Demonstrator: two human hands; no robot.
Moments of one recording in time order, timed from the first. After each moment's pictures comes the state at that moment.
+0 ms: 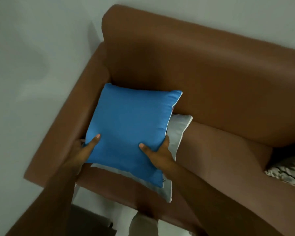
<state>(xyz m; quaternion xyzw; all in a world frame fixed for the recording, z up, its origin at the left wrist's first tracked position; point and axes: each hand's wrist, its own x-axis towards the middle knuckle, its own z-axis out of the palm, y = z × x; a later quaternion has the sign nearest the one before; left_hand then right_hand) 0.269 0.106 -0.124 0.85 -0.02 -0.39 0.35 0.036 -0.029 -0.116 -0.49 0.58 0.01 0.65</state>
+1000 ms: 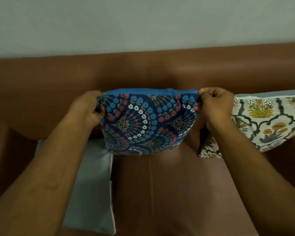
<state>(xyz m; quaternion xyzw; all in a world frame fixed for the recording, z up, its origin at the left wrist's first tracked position) 0.012 -0.280 -0.030 0.71 -0.03 -0.55 0.43 -0.308 -0.307 -0.026 -0.41 0.72 -0.40 0.39</state>
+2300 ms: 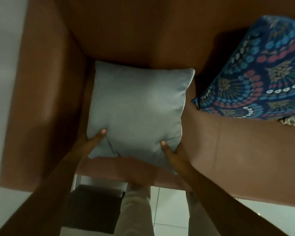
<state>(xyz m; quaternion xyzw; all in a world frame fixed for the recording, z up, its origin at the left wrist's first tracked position) 0.262 0.112 -0.222 0.83 -0.13 -0.49 0.21 -0.039 0.038 -0.237 -0.41 0.72 -0.02 0.56</state>
